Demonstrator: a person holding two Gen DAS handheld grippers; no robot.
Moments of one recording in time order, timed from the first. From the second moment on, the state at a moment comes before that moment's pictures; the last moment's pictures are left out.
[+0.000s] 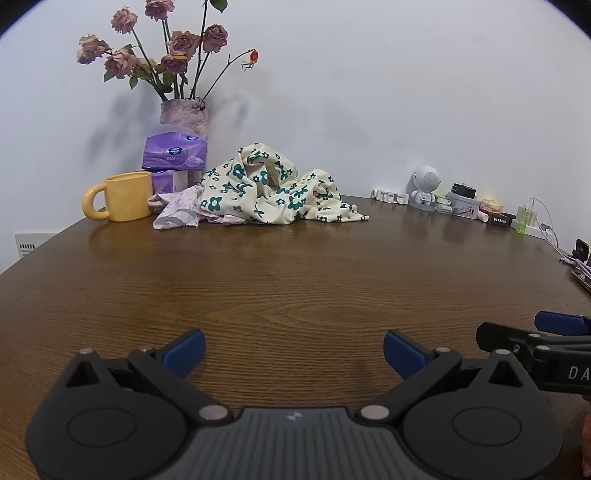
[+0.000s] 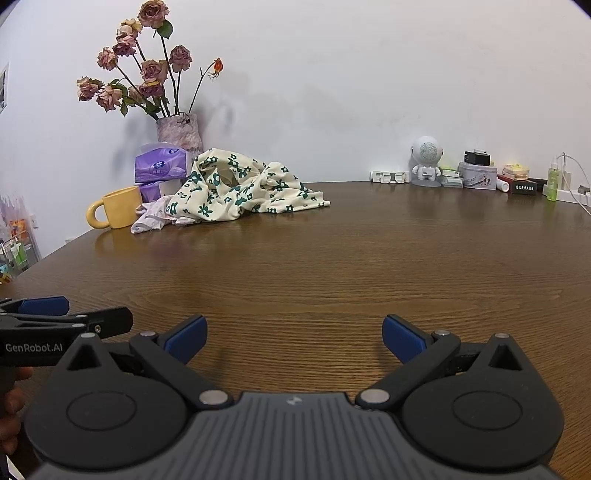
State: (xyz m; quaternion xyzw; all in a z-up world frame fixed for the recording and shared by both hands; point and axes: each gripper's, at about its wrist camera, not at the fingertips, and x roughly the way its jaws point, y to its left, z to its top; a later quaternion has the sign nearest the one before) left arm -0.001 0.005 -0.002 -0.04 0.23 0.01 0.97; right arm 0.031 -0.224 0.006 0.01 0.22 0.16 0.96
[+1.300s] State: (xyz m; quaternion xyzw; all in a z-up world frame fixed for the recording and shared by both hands) left arm -0.001 0.004 -0.002 -0.03 0.23 0.01 0.97; right arm 0.031 -0.225 0.009 0.02 0.23 0.17 0.96
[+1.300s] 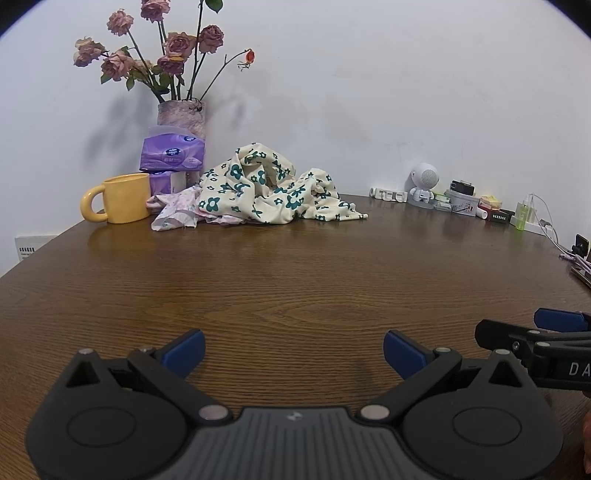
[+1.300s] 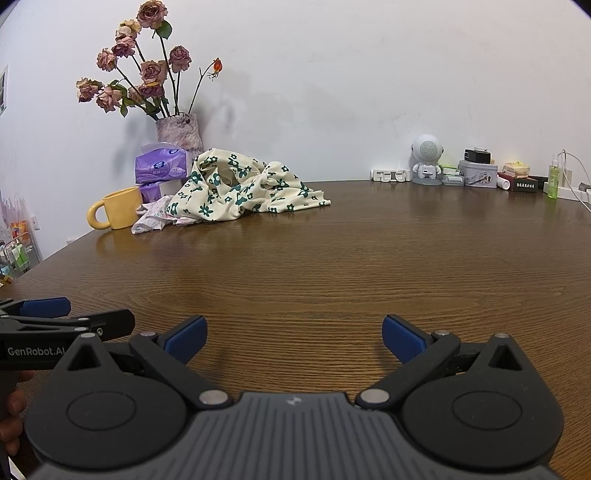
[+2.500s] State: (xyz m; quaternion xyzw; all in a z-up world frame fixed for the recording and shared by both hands) left arm -0.002 0.002 -0.003 -0.03 0.23 0.02 0.97; right arm 0.031 -0.225 0.008 0.02 0.22 0.17 0.96
